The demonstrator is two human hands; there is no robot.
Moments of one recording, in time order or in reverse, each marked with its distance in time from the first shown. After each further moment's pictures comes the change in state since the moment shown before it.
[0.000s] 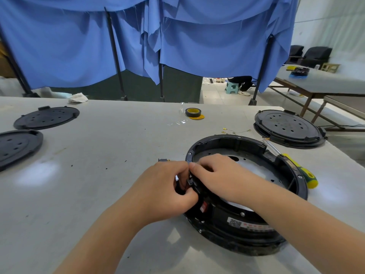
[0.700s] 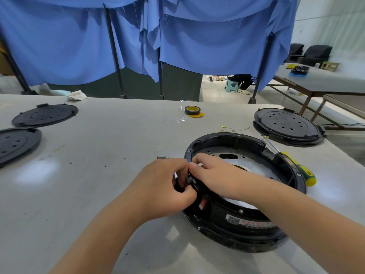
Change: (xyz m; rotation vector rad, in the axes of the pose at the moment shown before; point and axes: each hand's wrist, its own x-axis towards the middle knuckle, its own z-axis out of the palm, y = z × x) left_hand 0.000 0.000 0.000 0.007 0.005 -0.008; right_hand 0.001 -0.006 0.001 0.177 -0.145 0.065
